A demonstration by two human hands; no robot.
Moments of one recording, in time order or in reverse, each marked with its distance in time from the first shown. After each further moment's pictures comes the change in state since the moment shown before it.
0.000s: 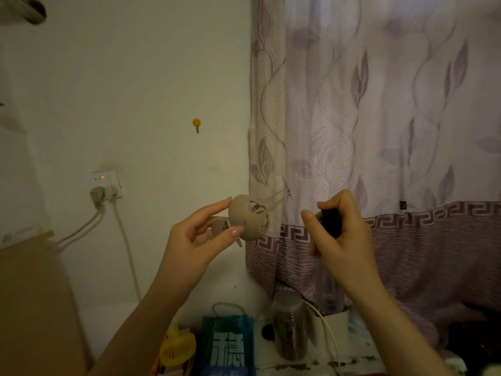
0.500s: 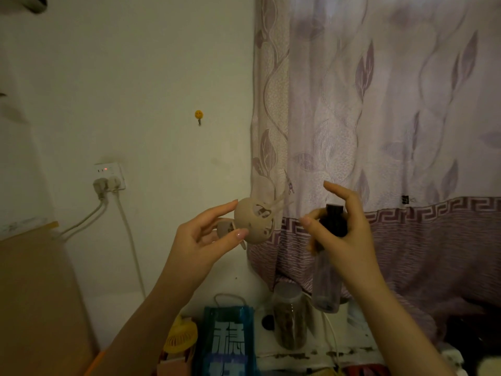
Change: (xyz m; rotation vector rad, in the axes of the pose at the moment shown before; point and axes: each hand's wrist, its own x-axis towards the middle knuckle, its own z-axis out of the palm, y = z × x) left_hand -0.010 -0.004 0.004 -0.017 -0.040 -0.034; right_hand -0.008 0.008 -0.003 0.332 -0.054 0.247
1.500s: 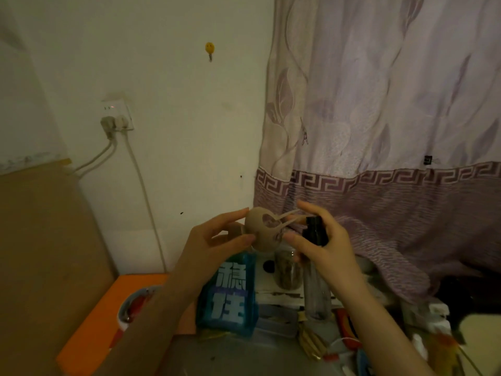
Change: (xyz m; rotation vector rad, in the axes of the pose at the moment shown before) left_hand -0.064 -0.055 0.012 0.003 -0.049 -0.225; right_hand -0.065 0.048 0.002 -0.092 -0.177 0.350
